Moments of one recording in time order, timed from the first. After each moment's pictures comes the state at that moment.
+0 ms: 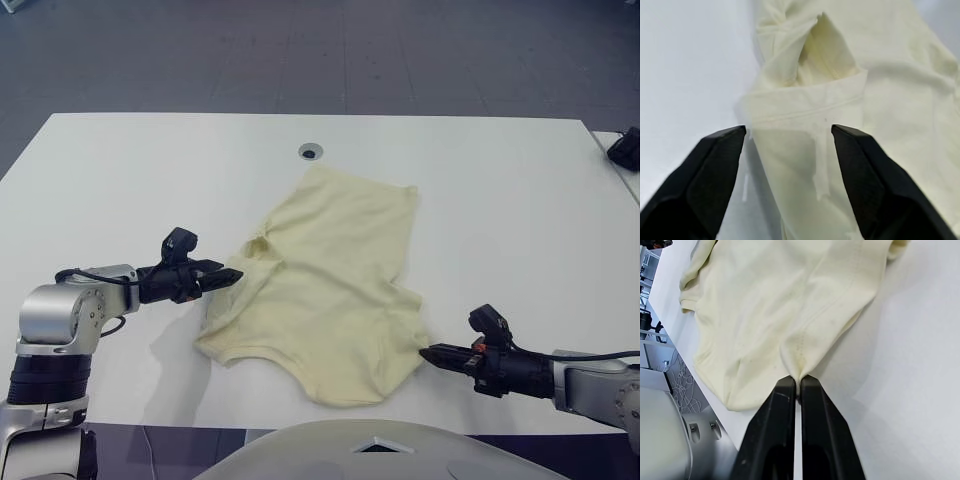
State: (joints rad) left arm -0.10 0.76 0.11 -0.10 -0.58 1.04 -0.80; right arm 0.36 -0.72 -0.32 -0.65 1.05 1.36 0.54
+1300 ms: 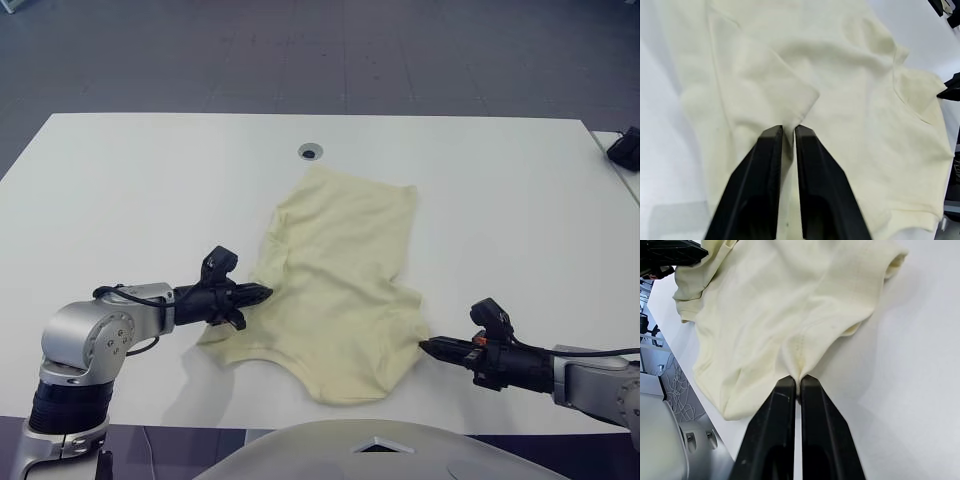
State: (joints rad) left arm -0.03 0.68 0.12 -0.40 -0.74 1.20 -0.64; right arm 0.35 -0.74 -0.31 -0.64 1.09 1.31 0.51
